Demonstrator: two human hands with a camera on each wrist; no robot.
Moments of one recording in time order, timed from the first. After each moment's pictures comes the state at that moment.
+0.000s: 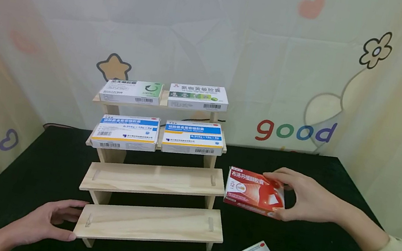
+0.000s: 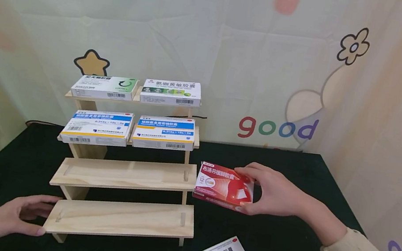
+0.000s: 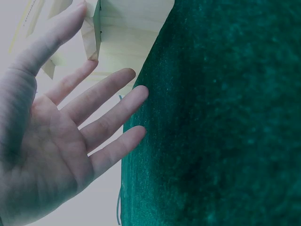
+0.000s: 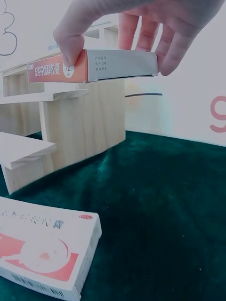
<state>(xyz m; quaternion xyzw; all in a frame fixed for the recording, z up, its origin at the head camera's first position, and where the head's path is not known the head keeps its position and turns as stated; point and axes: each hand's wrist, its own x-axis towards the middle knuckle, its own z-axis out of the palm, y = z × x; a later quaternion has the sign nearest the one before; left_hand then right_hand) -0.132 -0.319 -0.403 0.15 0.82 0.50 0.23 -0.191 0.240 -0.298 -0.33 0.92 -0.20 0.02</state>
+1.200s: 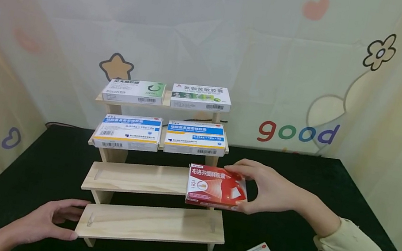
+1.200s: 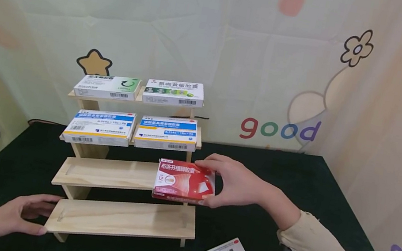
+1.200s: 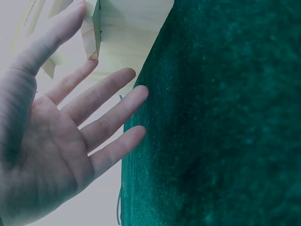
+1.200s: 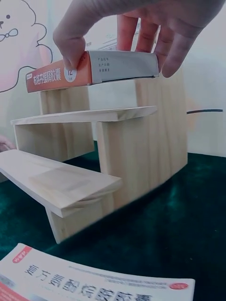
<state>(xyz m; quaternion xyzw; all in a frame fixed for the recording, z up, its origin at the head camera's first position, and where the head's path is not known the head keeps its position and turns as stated) -0.133 -0.322 -0.404 0.16 0.82 0.50 0.23 -0.204 0.171 -0.288 -0.41 0.88 -0.24 0.06</state>
